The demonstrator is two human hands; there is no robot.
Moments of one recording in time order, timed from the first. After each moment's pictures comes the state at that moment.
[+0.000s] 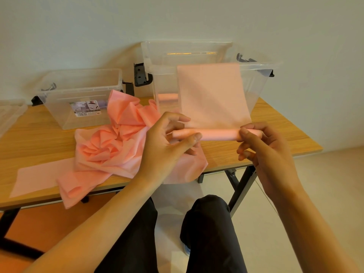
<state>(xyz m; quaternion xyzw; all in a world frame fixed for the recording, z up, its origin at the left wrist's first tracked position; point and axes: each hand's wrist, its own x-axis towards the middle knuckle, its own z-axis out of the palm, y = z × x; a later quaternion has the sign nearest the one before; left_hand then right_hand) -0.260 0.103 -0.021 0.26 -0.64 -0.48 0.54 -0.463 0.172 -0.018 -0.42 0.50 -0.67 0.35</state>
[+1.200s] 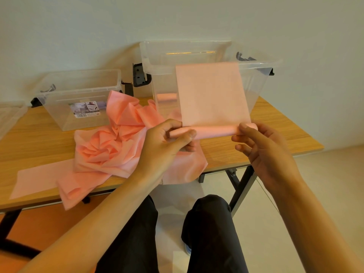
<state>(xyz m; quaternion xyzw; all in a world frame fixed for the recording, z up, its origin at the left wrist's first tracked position) -0.260 0.094 -0.025 0.31 -0.60 -0.53 0.51 -0.466 0.163 -0.010 -0.35 0.47 -0.68 0.43</state>
